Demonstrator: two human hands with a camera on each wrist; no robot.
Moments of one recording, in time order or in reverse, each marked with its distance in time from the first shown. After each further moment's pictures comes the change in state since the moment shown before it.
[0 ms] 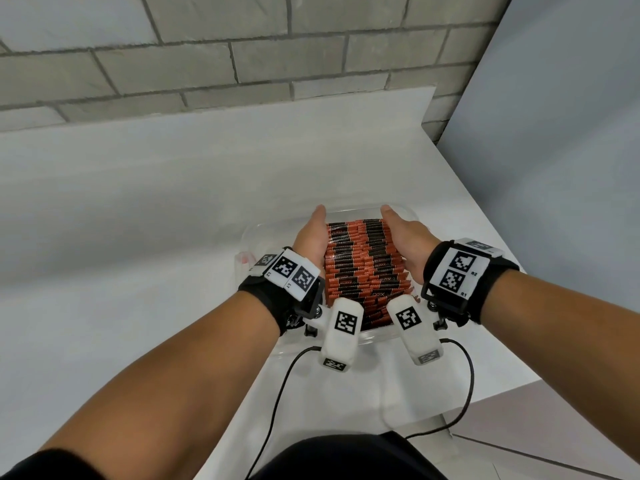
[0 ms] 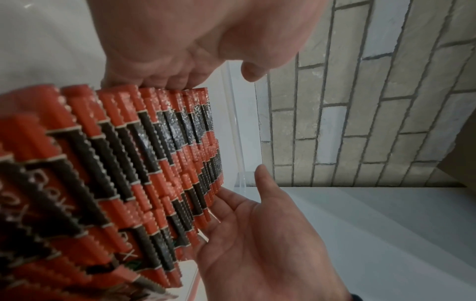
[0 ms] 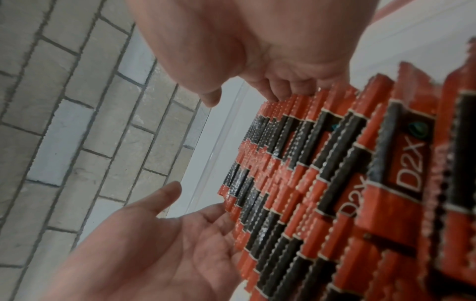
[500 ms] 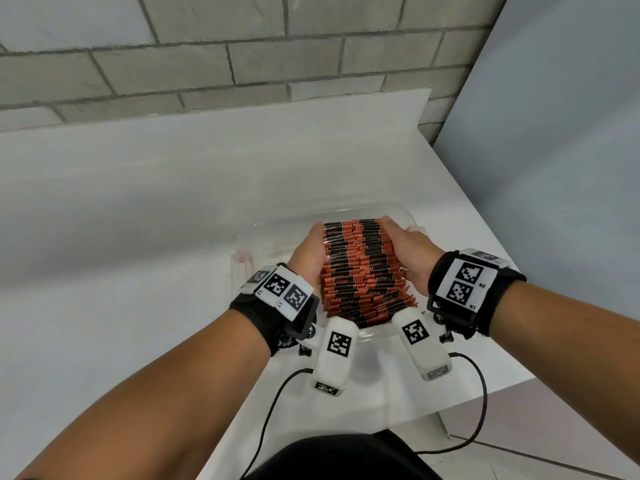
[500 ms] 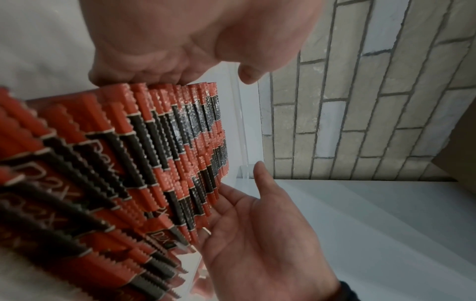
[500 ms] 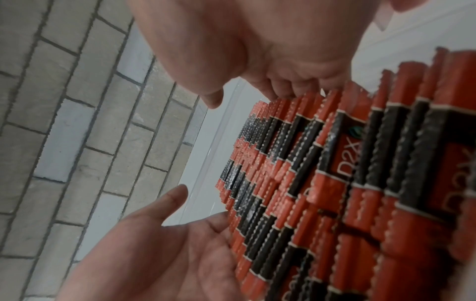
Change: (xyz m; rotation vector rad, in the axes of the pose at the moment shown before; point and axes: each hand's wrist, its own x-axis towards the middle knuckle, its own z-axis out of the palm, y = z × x) left_hand -0.013 -0.013 0.001 -0.024 -0.105 -0.091; right_hand 0.010 0.024 -0.005 0.070 0.004 -0.005
